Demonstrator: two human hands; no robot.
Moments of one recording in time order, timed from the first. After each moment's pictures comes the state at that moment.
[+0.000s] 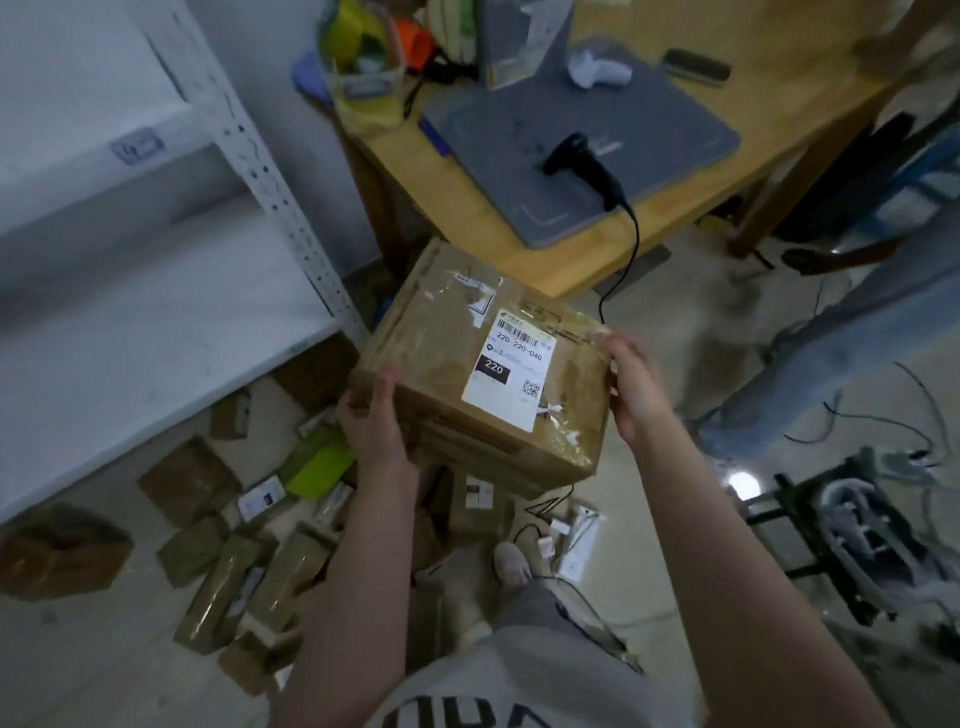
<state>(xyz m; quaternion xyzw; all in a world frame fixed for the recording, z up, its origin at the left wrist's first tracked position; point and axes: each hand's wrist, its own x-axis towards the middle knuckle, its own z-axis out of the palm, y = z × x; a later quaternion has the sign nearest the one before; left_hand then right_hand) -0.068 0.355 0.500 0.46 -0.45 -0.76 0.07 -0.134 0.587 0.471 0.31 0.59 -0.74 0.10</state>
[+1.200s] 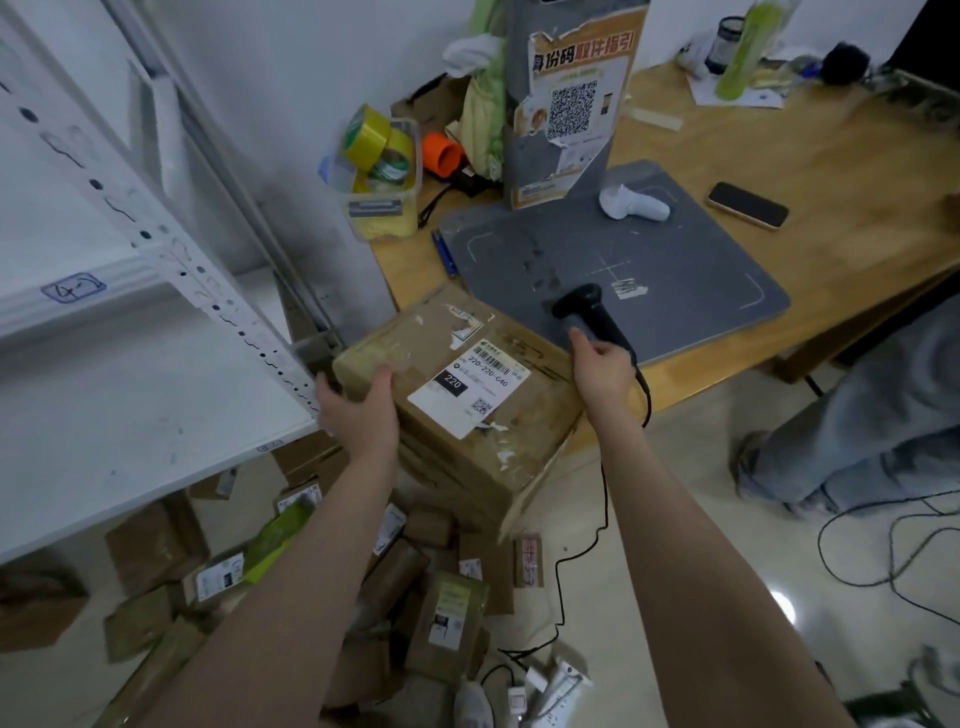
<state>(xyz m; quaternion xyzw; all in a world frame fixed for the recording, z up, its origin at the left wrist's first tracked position) -0.328 0.372 0.480 0.48 -0.61 -0.60 0.16 -0.440 0.589 0.453 0.22 0.79 -0.57 0.06</state>
